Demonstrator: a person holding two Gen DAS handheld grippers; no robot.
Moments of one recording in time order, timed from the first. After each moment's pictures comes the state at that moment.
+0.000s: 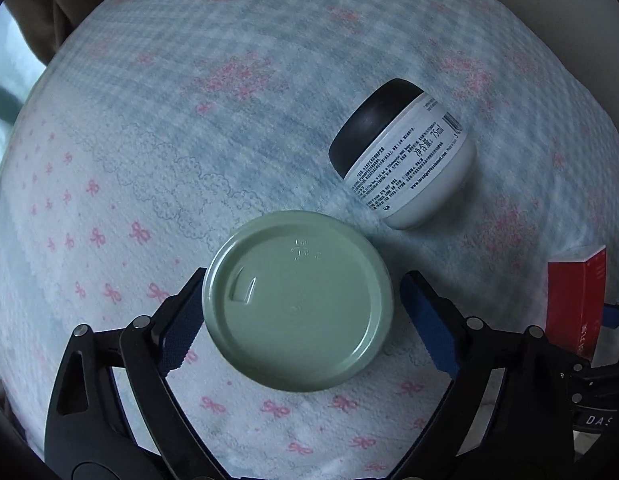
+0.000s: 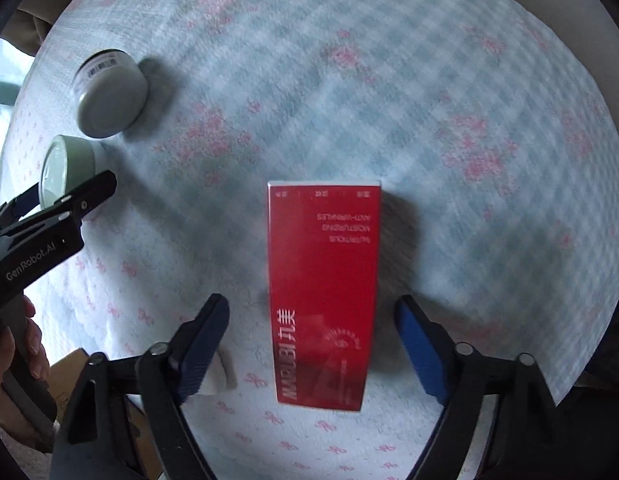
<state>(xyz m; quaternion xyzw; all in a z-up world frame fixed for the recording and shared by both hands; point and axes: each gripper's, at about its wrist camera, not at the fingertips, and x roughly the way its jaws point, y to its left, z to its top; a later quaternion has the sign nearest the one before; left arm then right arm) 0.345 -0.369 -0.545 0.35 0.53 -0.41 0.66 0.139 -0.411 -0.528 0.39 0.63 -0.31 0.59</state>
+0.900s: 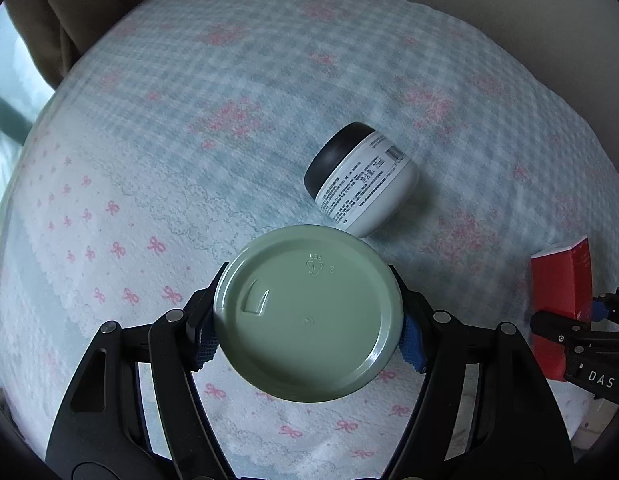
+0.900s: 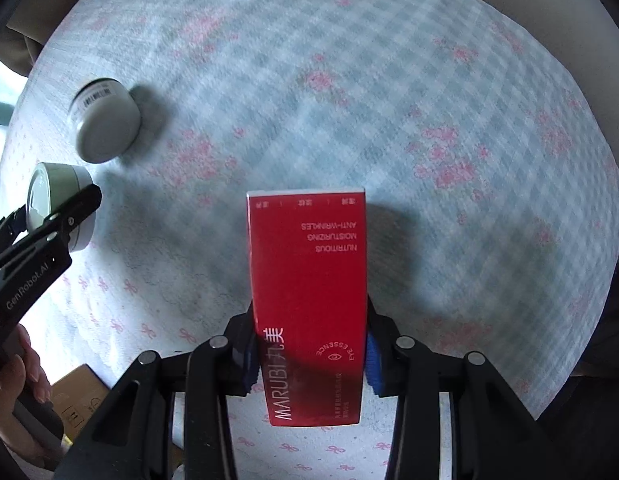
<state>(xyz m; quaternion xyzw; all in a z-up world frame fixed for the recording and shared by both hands) 0.329 -0.356 -0.493 0.33 0.50 -0.43 0.68 0.140 -0.417 -0.511 0.40 0.61 -0.33 0.60</state>
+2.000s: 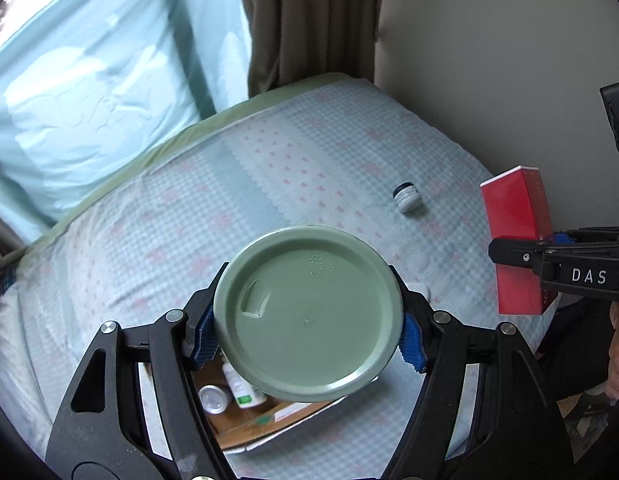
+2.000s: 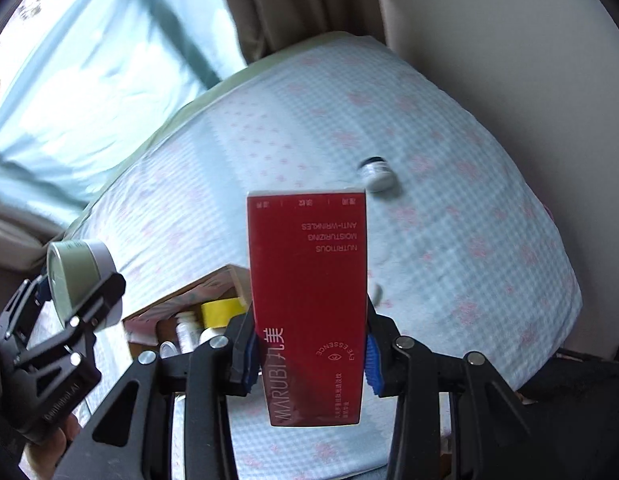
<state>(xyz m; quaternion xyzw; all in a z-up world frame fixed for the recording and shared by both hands) 0.256 -0.061 -0.206 0.17 0.46 -0.30 0.82 0.173 -0.233 -0.227 0.25 0.55 -0.15 0.78</state>
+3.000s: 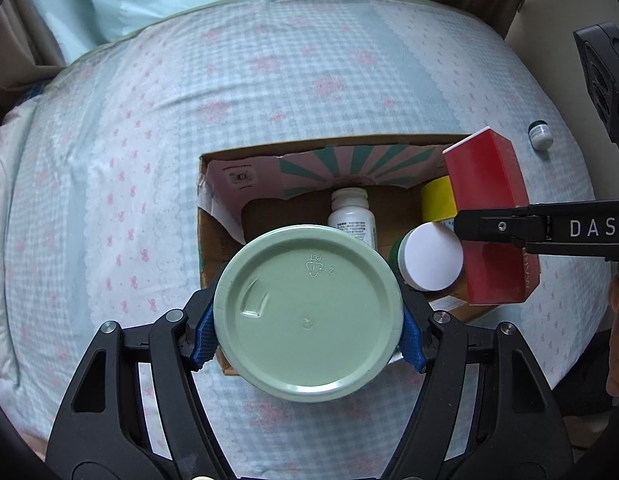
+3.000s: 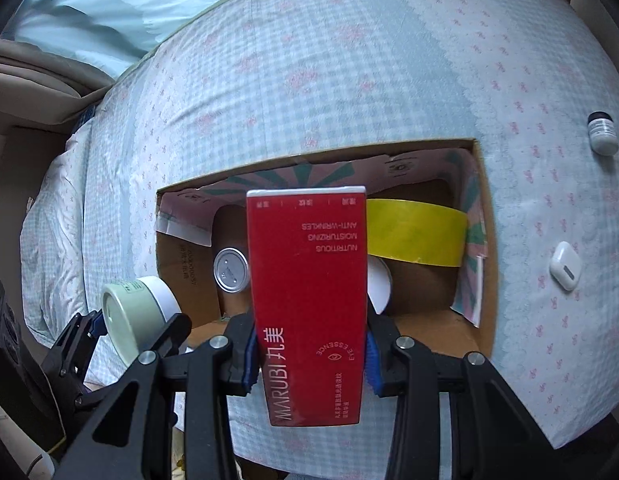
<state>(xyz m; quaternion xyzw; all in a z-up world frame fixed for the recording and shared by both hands) 0.258 0.137 -0.404 0.07 0.58 -0.14 0.80 0.270 -0.038 -0.412 0.20 0.67 0.04 0.71</state>
